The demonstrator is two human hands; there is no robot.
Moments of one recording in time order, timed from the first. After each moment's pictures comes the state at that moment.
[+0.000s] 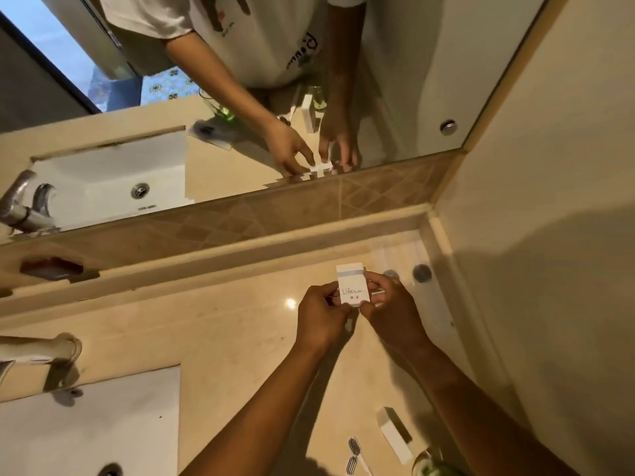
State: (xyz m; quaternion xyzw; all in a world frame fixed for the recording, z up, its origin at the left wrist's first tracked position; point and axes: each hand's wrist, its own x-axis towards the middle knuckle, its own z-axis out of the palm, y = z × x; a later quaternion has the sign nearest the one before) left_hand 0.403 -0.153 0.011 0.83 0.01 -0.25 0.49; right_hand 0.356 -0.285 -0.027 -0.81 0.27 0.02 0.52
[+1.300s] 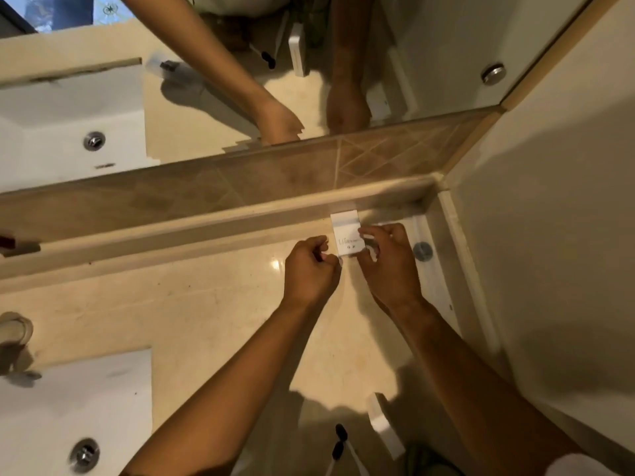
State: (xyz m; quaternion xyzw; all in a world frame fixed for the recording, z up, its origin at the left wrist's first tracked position) left_hand 0.447 -0.167 -0.039 0.85 0.07 -0.22 0.47; right_hand 0.398 -0.301 -0.053 -0.87 0.27 -0.02 0.41
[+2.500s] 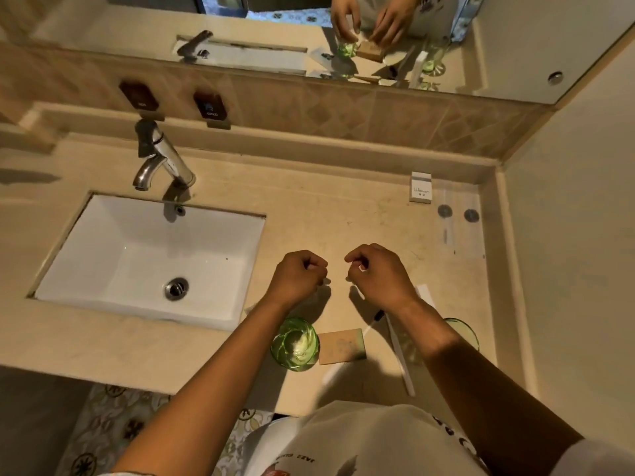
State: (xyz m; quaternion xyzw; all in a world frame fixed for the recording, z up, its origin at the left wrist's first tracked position) left_hand 0.236 0.058 0.034 0.80 0.13 -0.22 0.54; right_hand 0.223 -0.122 0.040 -0.92 0.02 0.11 0.37
